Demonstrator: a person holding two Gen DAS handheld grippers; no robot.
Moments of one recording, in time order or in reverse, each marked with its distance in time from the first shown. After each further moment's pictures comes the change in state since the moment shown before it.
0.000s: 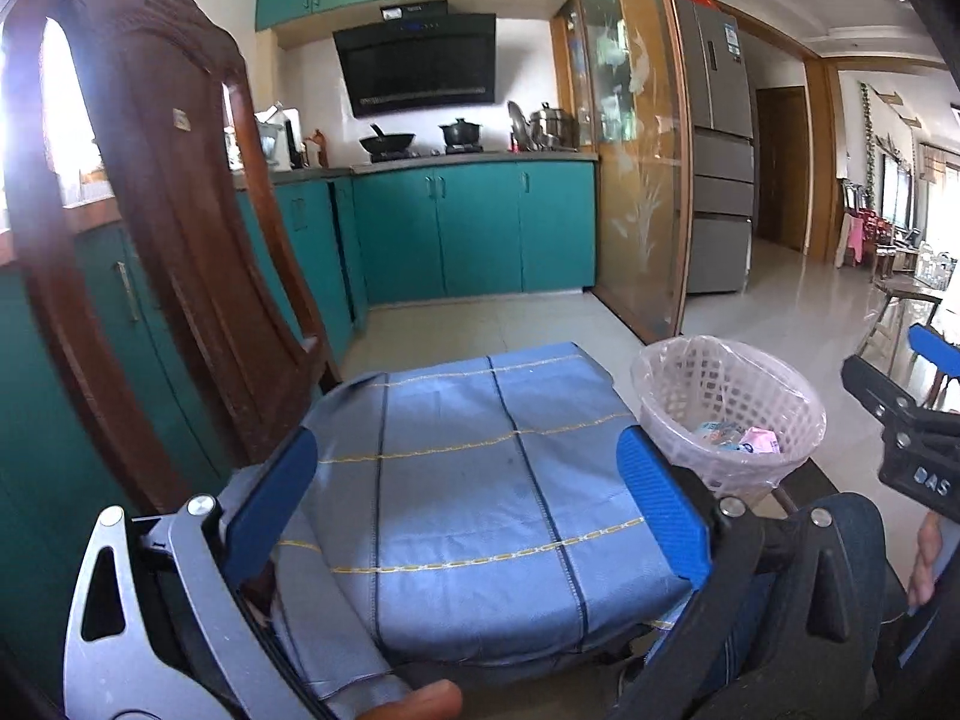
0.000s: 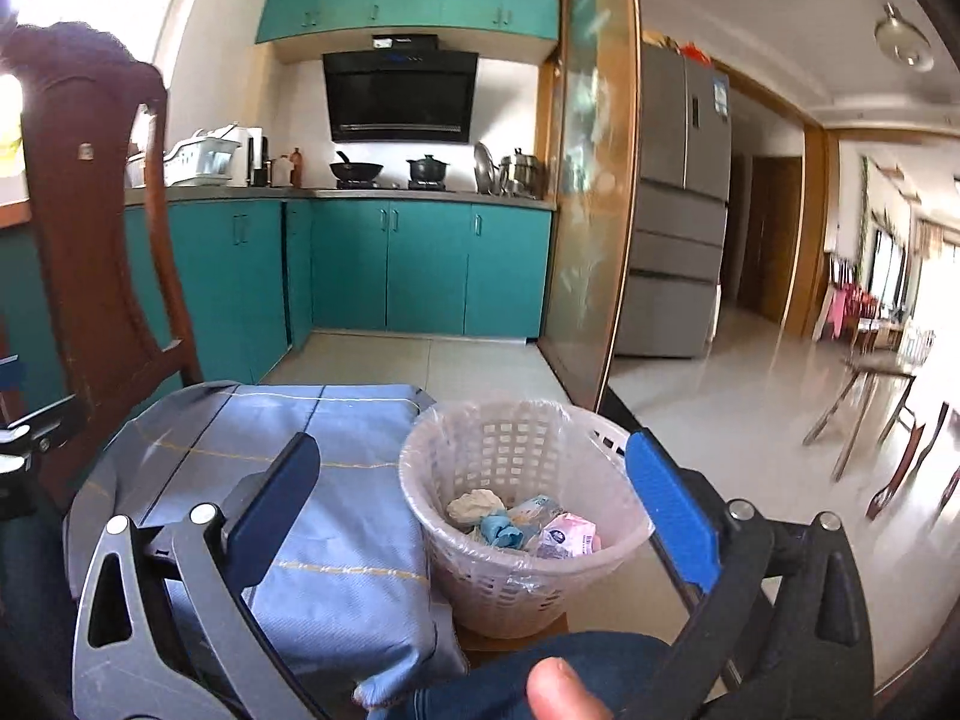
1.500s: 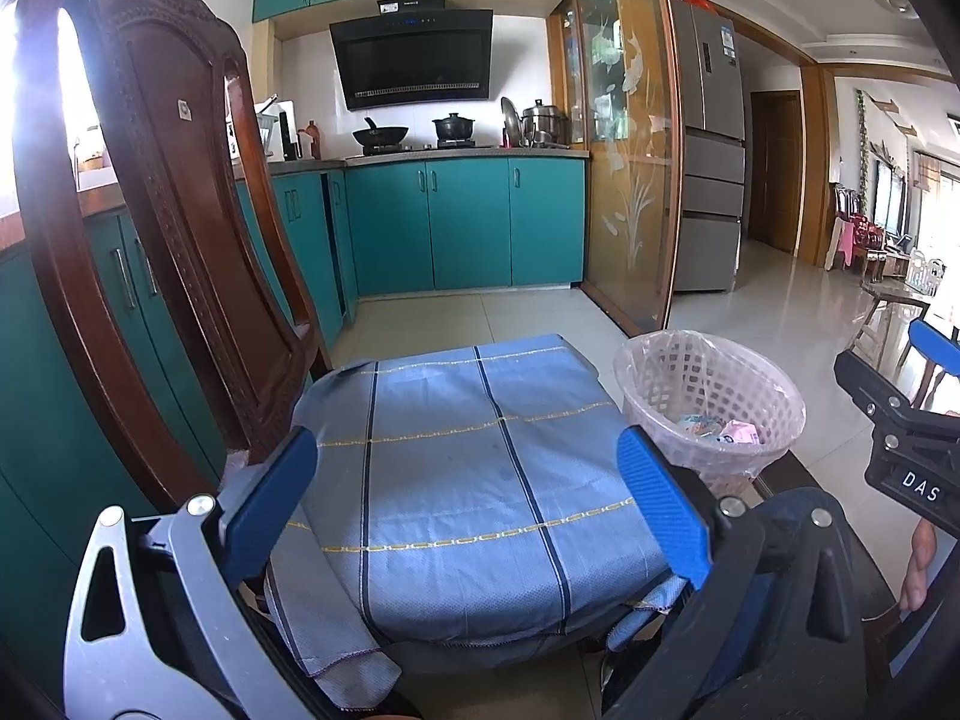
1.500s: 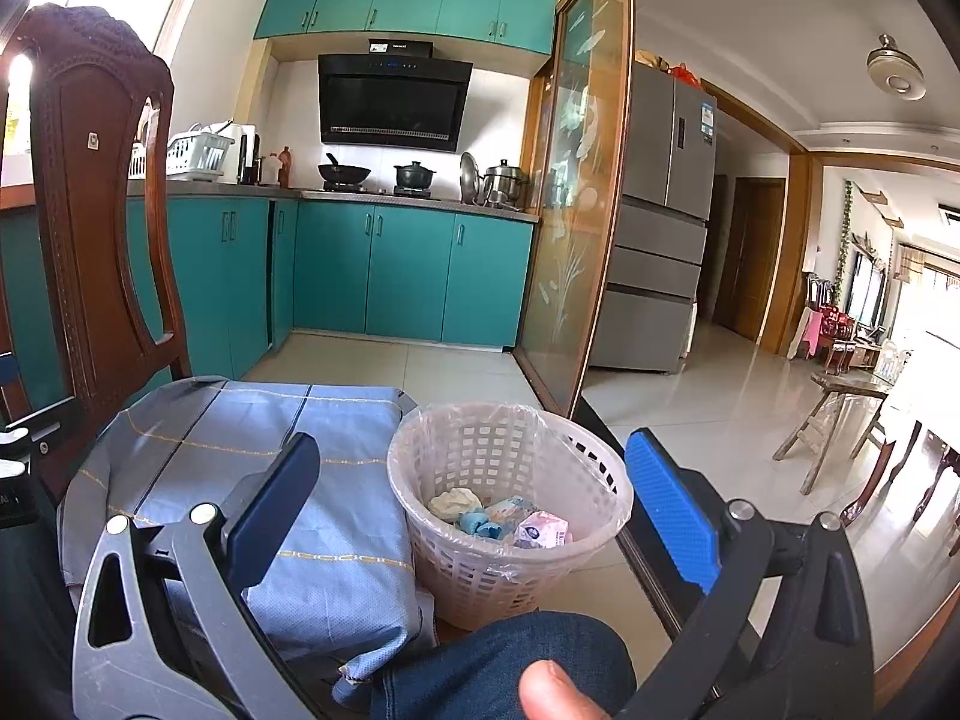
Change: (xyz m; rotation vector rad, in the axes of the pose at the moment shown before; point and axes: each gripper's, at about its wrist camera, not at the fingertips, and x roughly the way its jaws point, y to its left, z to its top) left arm -0.013 0.001 -0.002 -0.015 0.023 -0.042; right arm -0.022 0.018 -0.008 -0.029 -0.016 -0.072
